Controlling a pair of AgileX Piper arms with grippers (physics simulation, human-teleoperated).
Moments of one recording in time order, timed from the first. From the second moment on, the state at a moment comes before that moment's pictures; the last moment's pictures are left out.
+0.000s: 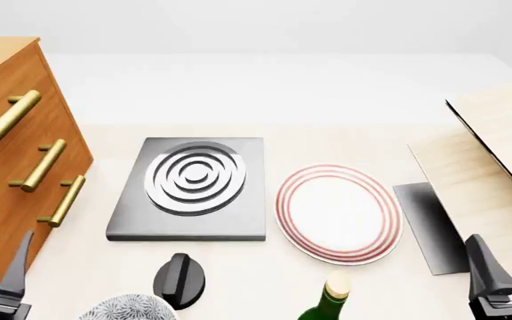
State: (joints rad) left arm -0.03 0.01 -0.12 0.06 0.67; right arm 0.00 0.01 -0.01 0.01 0.02
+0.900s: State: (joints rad) left arm 0.07 0.99 0.00 -1.04 1.10; right arm 0.00 0.01 -0.01 0.01 0.02
